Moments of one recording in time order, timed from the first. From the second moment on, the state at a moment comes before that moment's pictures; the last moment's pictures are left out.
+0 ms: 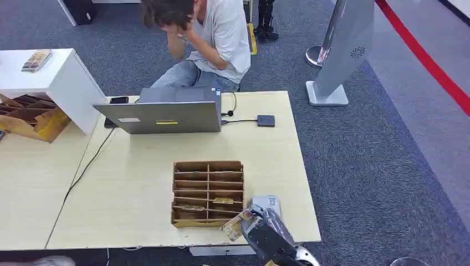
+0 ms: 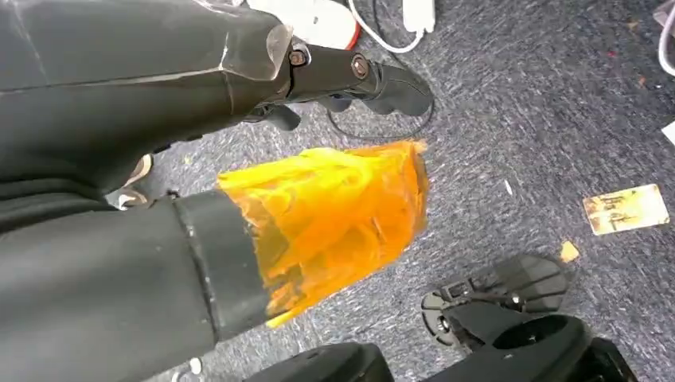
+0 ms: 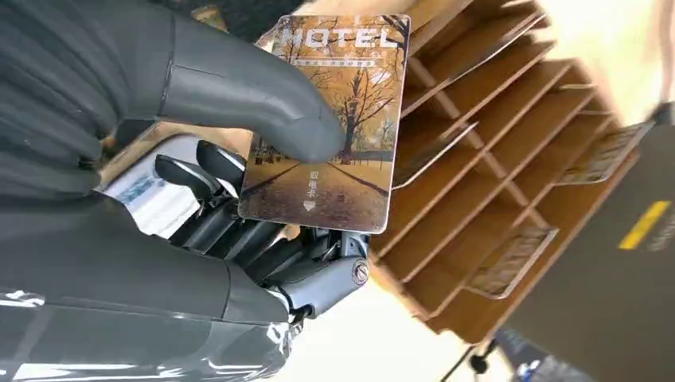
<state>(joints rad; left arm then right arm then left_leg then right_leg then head) -0.07 -0.14 0.37 -0.23 -1.00 0.33 -0.14 0.08 -0.13 0.65 -1.58 0.31 -0.17 0.02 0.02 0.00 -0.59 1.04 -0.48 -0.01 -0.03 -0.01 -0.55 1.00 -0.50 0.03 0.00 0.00</state>
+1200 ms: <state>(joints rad) -0.07 -0.14 0.38 -0.23 -1.01 0.33 -0.14 0.05 -0.13 0.61 -1.51 0.61 -0.16 0.24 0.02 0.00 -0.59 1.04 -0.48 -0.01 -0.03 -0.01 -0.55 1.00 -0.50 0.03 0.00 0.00</state>
